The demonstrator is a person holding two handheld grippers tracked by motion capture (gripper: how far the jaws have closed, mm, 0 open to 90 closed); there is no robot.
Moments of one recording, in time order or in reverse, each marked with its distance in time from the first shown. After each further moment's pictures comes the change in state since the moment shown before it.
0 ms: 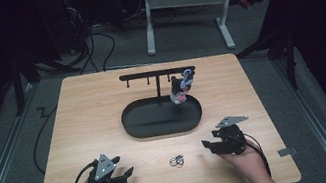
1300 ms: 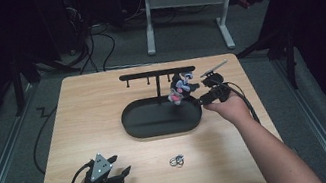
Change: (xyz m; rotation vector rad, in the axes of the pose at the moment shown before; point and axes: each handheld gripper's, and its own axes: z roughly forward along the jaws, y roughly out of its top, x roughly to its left) left arm 0.005 -0.001 -0.007 -0.030 0.016 -0.002; right arm -0.061 0.144 0.027 0.231 -0.031 0.126
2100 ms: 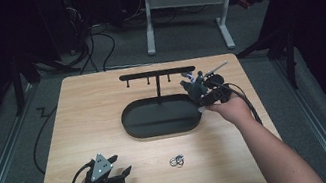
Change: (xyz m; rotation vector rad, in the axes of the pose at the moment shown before) left arm -0.001 0.001 0.000 -0.004 -0.001 0.001; right arm 0.003 -0.004 -0.002 -0.002 -0.028 -0.026
